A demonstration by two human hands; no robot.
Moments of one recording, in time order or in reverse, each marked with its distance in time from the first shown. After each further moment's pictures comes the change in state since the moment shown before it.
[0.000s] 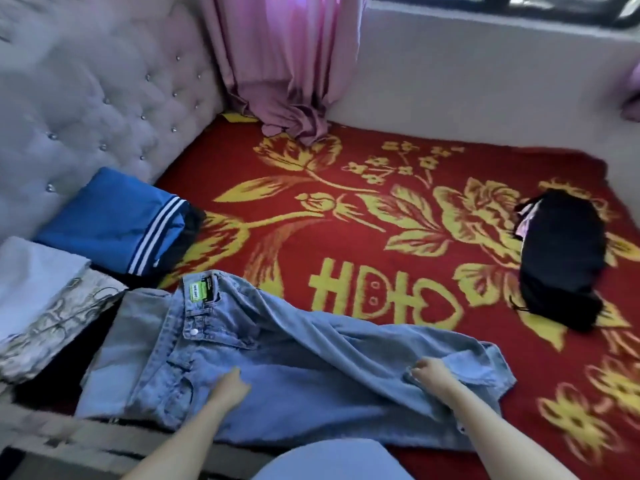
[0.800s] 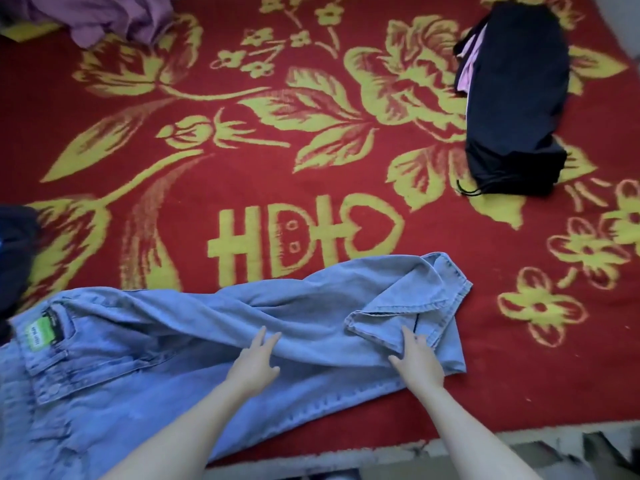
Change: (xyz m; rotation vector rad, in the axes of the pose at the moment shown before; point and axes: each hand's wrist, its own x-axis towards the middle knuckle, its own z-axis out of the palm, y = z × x) left_hand 0.067 0.168 0.133 0.623 -0.256 0.360; right_hand 0.073 0.150 0.055 0.078 0.035 0.249
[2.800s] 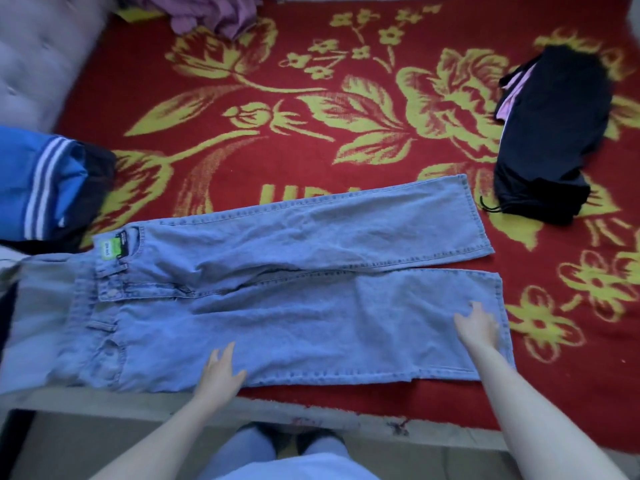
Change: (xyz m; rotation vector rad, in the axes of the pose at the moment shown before) left_hand -0.105 -0.052 0.080 -0.419 0.177 -0.373; right_hand -0.007 0.042 -0.088 0.183 0.249 0.175
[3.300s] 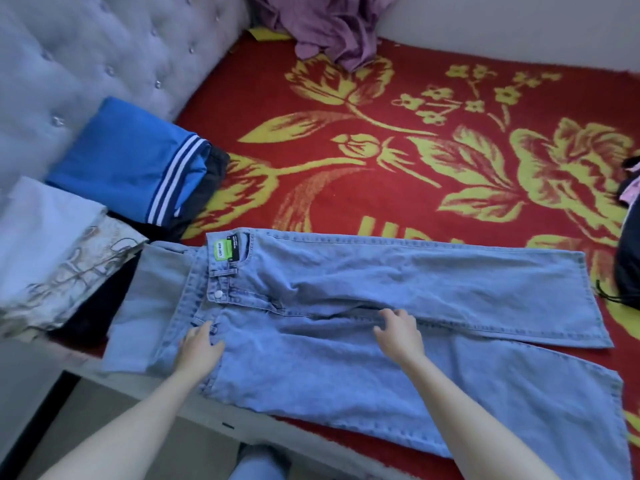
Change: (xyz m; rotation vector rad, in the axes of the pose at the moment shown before) left_hand 0.060 -0.153 -0.145 -0.215 0.250 -0.201; right_hand -0.157 -0.242 0.141 -0.380 -0.301 -0.642
